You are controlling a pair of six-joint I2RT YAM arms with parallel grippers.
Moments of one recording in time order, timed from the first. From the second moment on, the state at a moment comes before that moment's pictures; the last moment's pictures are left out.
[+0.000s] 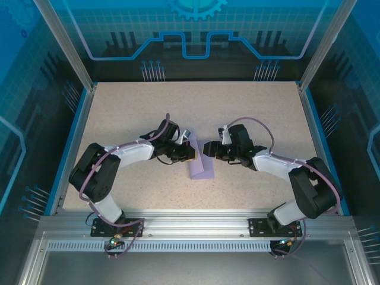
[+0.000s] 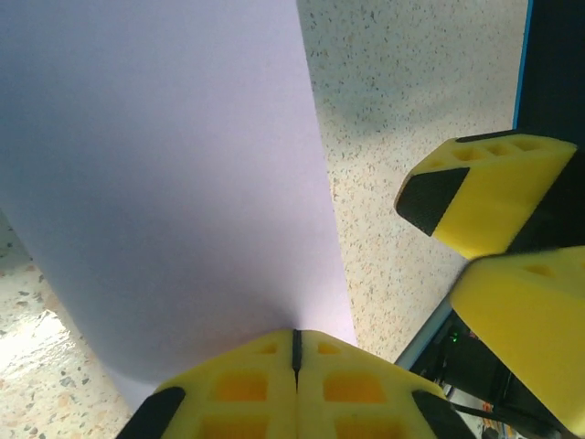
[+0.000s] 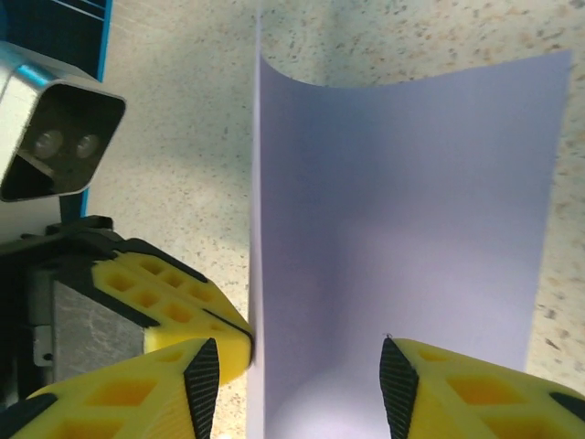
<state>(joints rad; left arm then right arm) -0.51 1.69 0.93 -0.16 0.65 -0.72 0.49 1.50 0.70 0.08 -0.48 0.72</state>
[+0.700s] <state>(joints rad) -0.52 1.70 0.94 -0.18 0.64 -0.72 0.51 1.66 0.75 0.20 -0.61 0.77</state>
